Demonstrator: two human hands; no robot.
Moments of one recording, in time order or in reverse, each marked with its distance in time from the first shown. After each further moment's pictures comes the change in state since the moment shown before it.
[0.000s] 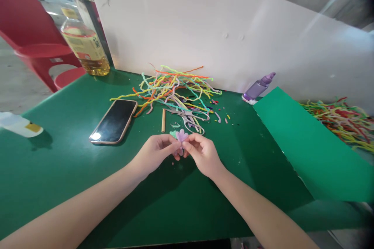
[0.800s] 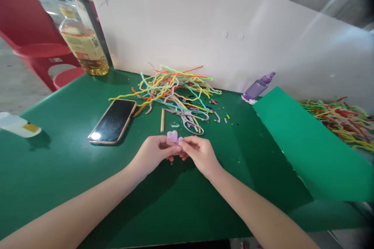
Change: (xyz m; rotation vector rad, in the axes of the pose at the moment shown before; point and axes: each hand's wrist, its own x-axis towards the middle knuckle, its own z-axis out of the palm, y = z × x) left_hand 0.005 -0.008 -0.002 0.084 0.051 -0.087; right_hand 0.003 0.017 0.006 0.195 0.023 0.137
